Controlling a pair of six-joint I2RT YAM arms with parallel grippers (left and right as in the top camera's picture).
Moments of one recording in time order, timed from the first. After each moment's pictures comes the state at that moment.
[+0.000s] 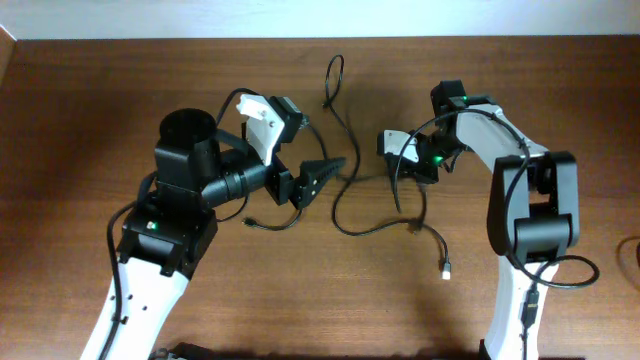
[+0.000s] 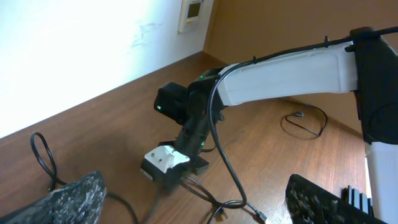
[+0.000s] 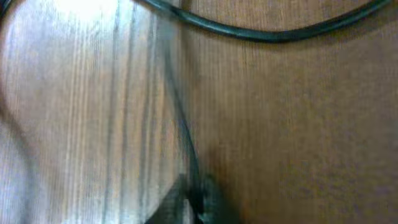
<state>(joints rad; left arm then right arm) -0.29 1.15 1.12 -0.30 0.71 0.02 0.11 2.26 1.62 -0.94 -0.58 -1.39</state>
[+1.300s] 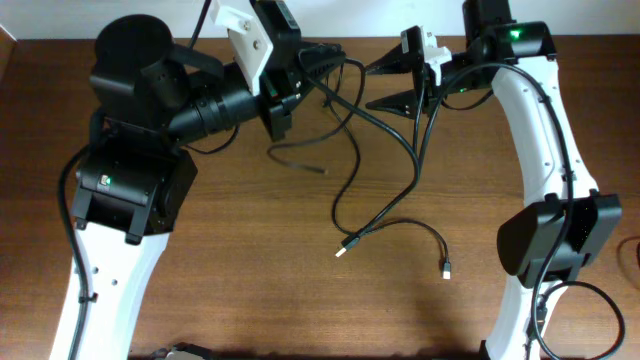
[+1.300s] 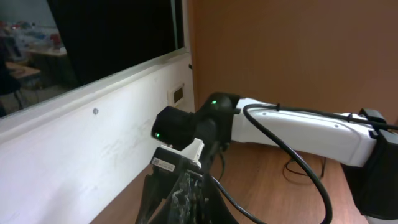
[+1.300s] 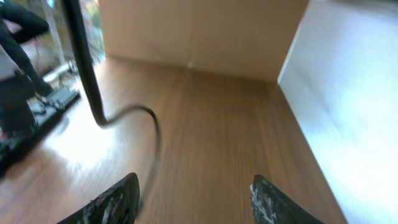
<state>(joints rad) -0.29 1.37 1.74 -0.42 0.81 0.09 0.12 2.12 2.17 -1.29 -1.40 -1.41</state>
